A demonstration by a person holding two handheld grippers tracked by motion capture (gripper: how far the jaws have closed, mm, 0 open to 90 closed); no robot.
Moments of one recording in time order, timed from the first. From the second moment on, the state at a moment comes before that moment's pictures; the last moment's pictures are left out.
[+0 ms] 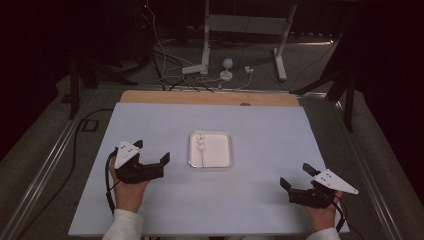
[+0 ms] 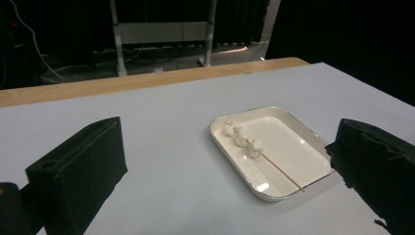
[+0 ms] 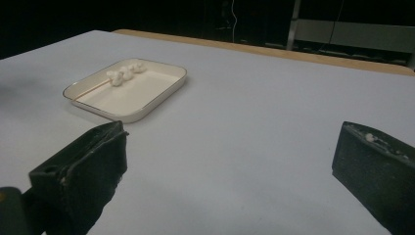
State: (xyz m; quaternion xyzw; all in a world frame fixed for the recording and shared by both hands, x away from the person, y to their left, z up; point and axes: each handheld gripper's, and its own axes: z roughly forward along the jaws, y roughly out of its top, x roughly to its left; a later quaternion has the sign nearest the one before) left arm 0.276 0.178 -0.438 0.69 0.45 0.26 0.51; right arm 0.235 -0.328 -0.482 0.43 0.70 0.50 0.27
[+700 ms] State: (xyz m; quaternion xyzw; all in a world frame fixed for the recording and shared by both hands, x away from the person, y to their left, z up) left arm 0.312 0.129 -0.457 0.72 0.44 0.22 0.49; right arm 0.236 -0.328 -0.483 0.43 0.70 0.50 0.27
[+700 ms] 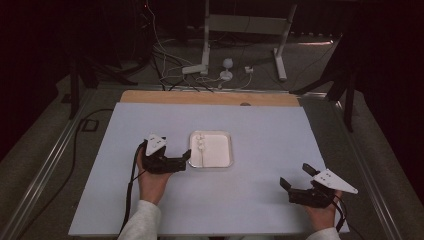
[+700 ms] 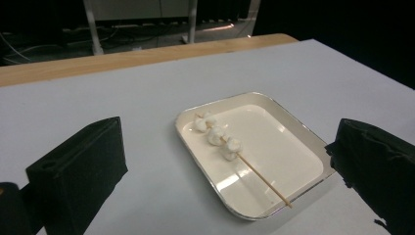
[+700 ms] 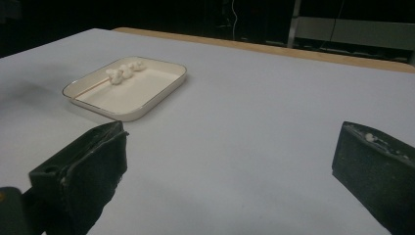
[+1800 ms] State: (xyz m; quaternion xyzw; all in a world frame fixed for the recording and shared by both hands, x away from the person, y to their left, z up) left arm 0.345 0.067 -0.502 0.78 0.45 0.13 0.41; right arm 0.237 -0.329 -0.484 0.43 0.70 0.50 0.26
